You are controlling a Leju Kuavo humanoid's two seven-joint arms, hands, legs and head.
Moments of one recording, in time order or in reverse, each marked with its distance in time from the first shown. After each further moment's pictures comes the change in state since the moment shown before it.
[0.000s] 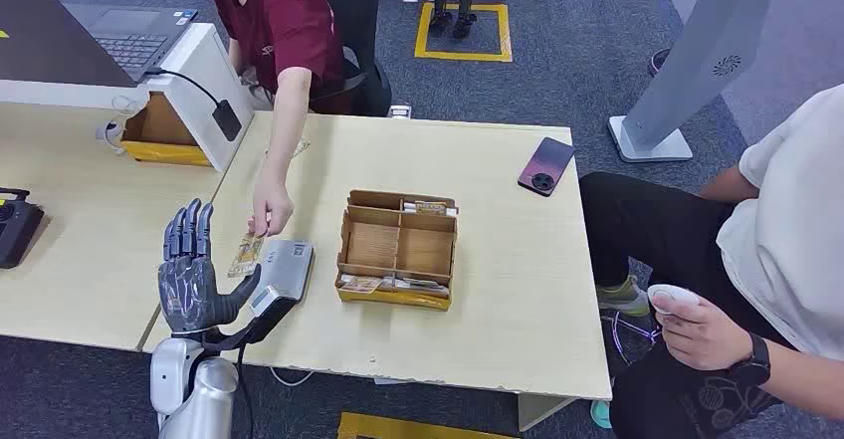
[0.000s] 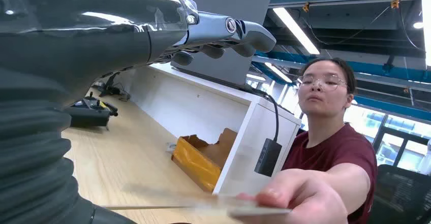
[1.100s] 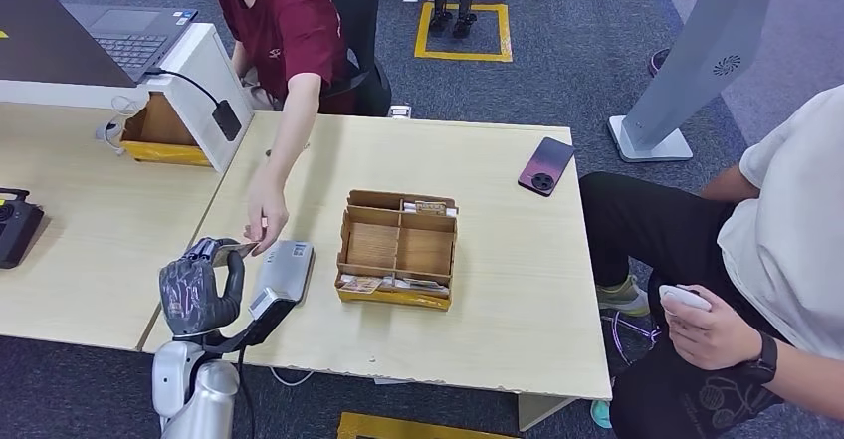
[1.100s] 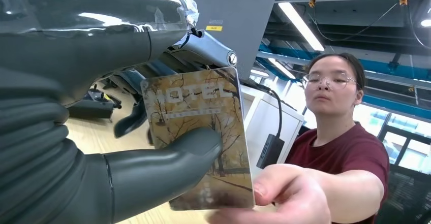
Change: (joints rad) left arm 0.009 0.005 -0.009 0.014 0.046 0.000 -0.001; right arm 0.000 0.000 0.000 0.000 0.000 -0.003 -0.001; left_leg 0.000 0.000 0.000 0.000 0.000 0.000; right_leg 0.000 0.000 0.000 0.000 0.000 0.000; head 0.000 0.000
